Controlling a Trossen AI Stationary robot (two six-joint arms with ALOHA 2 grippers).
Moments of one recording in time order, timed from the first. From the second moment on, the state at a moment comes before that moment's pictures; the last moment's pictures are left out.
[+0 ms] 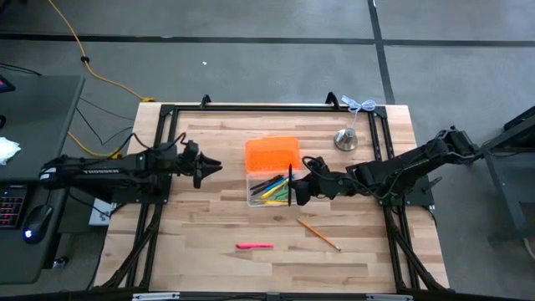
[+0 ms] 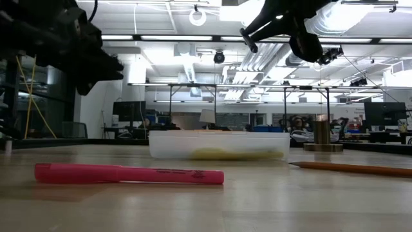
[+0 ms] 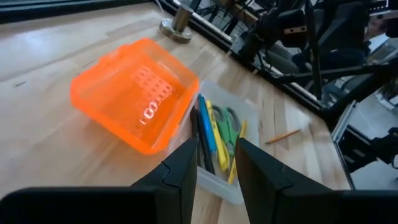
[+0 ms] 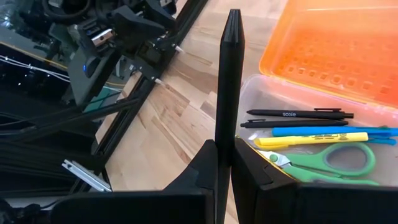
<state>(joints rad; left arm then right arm) 0.16 0.49 0.21 0.02 0.02 -0.50 0.27 1.33 0.89 -0.09 0.43 1.14</state>
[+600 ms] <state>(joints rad) 0.16 0.28 0.17 -0.10 -0.01 -0.50 0.19 1.41 0.89 0.00 0.31 1.10</state>
